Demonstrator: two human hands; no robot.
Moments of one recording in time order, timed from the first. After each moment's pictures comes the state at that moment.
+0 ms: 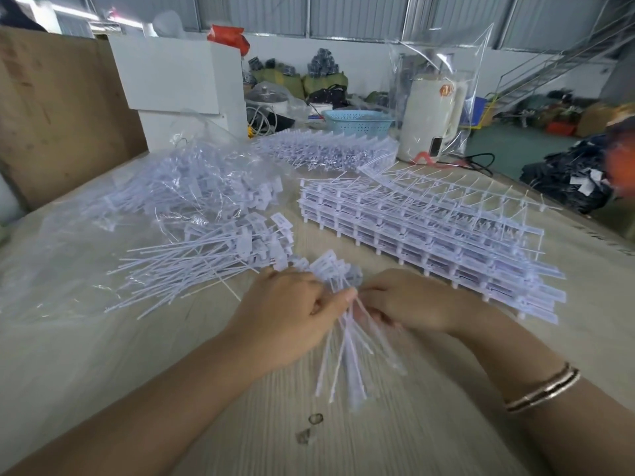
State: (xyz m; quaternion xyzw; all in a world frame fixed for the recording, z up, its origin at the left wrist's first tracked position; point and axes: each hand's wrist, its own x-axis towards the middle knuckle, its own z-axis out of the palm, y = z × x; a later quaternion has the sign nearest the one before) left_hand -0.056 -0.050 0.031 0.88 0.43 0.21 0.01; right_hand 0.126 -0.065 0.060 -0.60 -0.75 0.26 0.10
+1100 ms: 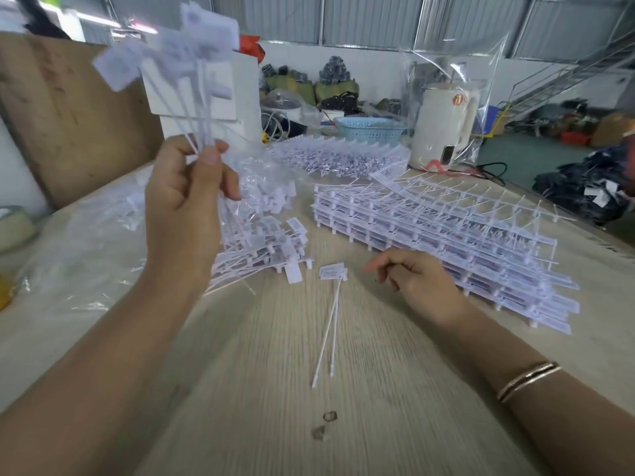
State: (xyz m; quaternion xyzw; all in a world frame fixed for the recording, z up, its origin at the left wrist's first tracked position) left_hand -0.119 -0.022 0.097 0.60 0.27 0.73 0.20; right_hand 0.138 -0.039 0.029 -0.54 -0.67 0.26 0.43
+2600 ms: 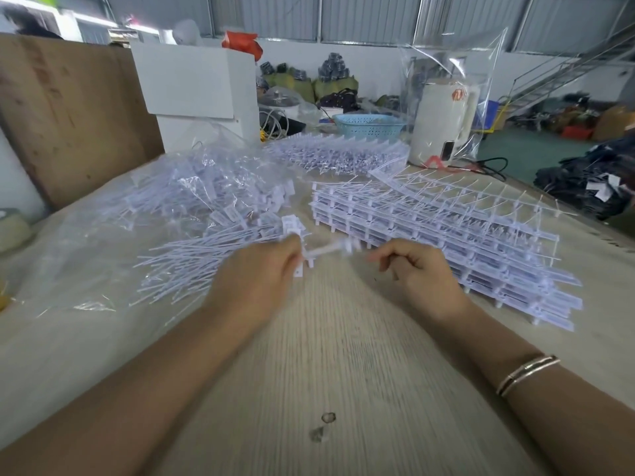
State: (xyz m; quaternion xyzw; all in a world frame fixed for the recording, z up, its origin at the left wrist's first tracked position) left_hand -0.091 -0.024 0.044 0.82 0.48 0.31 -0.04; right_hand 0.138 -0.038 0.027 -0.53 -0.65 0.22 0.49
